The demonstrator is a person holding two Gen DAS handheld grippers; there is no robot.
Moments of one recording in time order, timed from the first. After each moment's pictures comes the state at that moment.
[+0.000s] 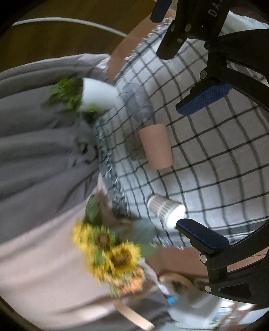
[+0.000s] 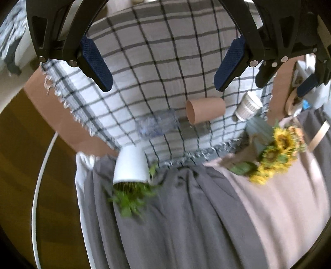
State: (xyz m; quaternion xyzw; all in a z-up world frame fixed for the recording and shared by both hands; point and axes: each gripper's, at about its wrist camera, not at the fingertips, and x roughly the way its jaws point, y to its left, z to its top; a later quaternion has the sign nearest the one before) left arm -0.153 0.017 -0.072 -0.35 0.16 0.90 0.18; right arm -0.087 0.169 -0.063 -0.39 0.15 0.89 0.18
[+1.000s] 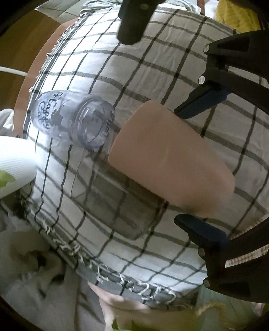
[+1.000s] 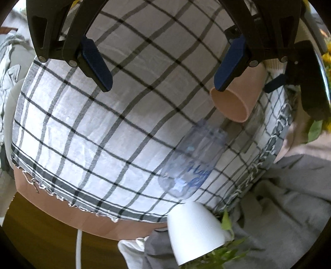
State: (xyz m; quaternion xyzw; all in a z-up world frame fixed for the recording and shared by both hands) left arm -0.304 0.120 -0.204 -0.48 0.39 0.68 0.40; right arm -0.173 0.214 -0.173 -0.44 0.38 0.73 0.34
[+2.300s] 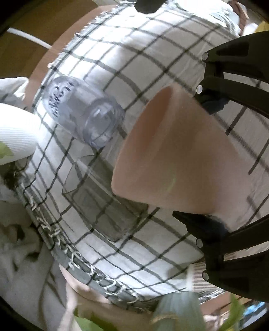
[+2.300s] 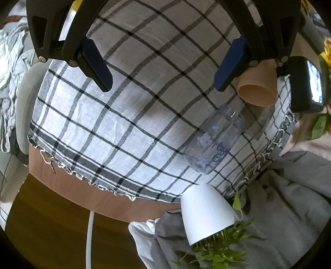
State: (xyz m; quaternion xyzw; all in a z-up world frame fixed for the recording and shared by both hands) left arm -0.280 0.119 -0.190 -0.53 0.29 0.73 0.32; right arm -0.141 0.238 -0.150 -0.43 0.33 0.76 0.35
